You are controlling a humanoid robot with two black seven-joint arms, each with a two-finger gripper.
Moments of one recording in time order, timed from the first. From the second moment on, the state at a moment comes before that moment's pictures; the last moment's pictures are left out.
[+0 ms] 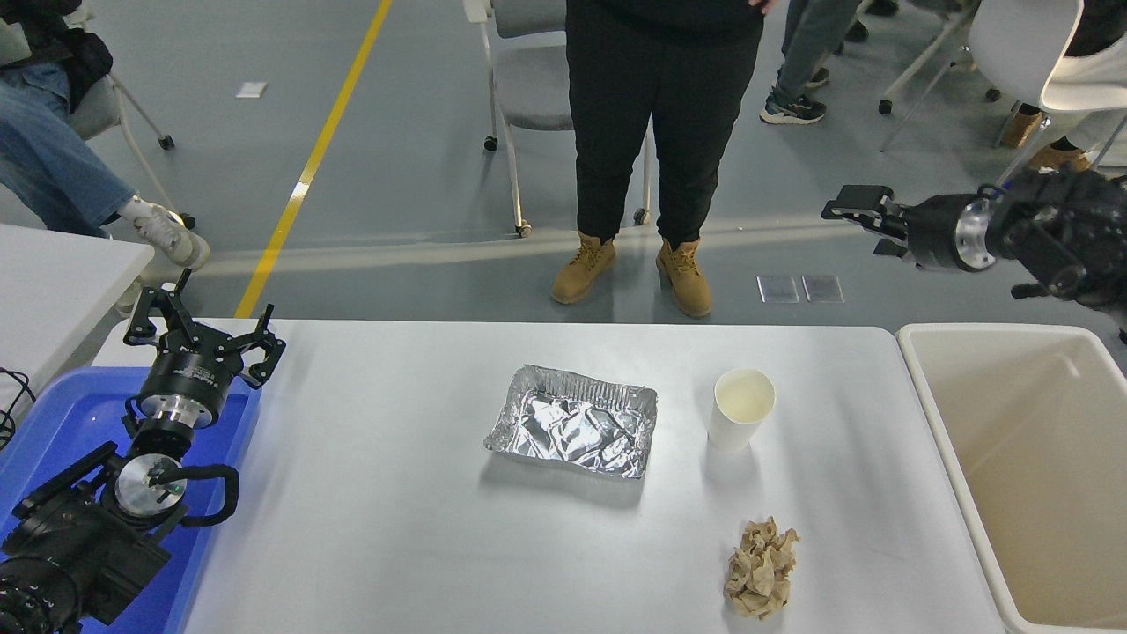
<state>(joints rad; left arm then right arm) -0.55 0.37 -0.86 -0.44 -0.20 -0.59 -0.43 1.37 -0.31 -0.60 0.25 -0.66 0.50 0.38</state>
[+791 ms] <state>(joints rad) -0.55 0.37 -0.86 -0.44 -0.20 -0.59 -0.43 1.54 -0.17 -0.76 0.63 -0.98 0.57 0.38</state>
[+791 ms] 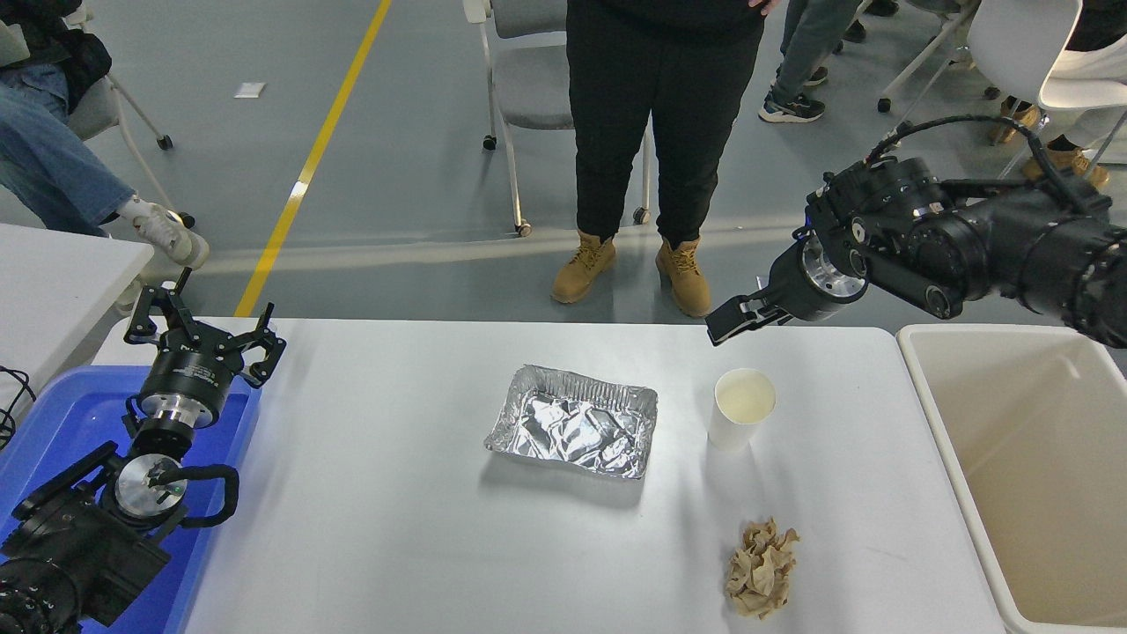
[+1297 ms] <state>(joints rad) -0.55 0.37 -0.86 -0.44 -0.20 -0.59 -0.43 1.45 -0.17 -0.76 0.59 -1.01 0.49 0.38</state>
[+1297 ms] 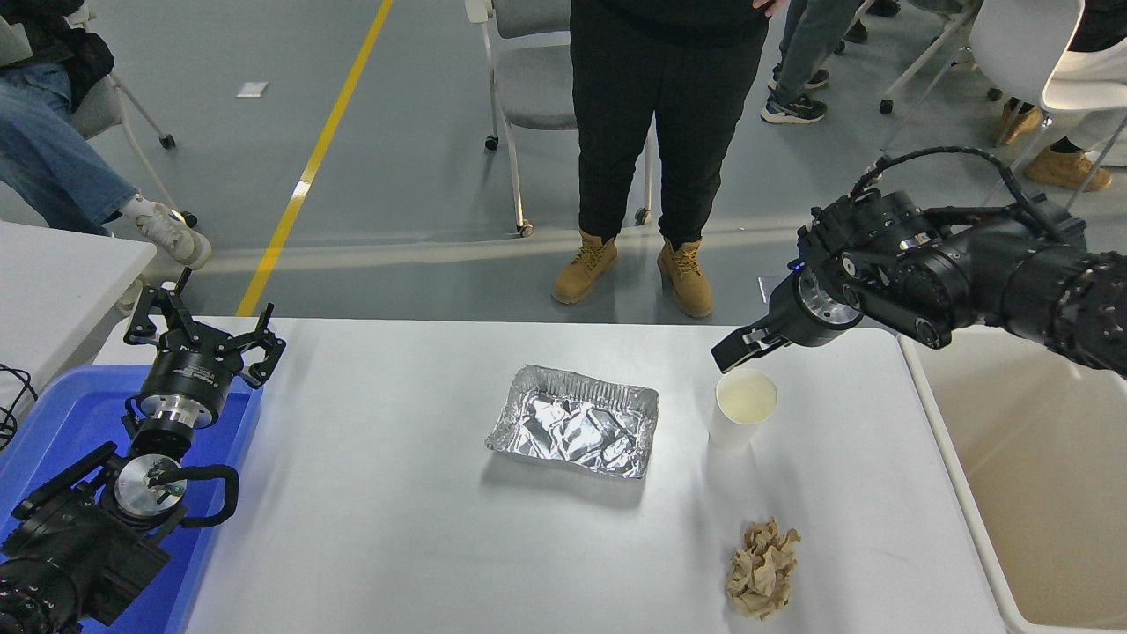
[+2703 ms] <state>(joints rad) -0.55 0.37 -0.86 -0.44 -0.20 -0.59 -0.43 1.22 -0.16 -0.78 0.41 -1.02 0.32 0.46</state>
